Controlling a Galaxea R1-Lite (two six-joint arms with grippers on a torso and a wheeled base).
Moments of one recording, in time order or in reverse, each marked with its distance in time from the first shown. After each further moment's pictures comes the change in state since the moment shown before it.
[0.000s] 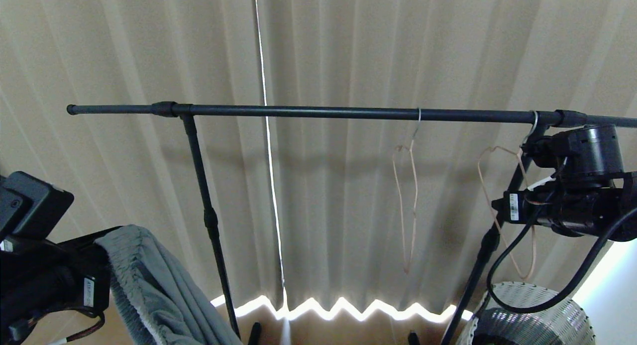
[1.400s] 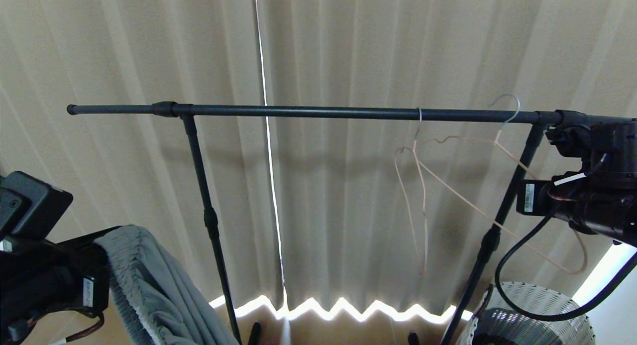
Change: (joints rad) left arm 0.000 -0.003 0.000 0.000 0.000 0.001; right arm 0.012 -0.104 0.095 -0.169 0.008 -0.039
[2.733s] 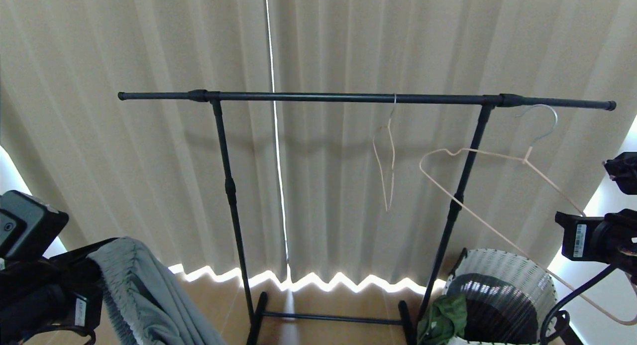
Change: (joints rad) left arm -0.003 -0.045 0.050 0.000 0.000 0.062; right arm 0.032 -0.275 0.254 -0.032 0.005 -0.035
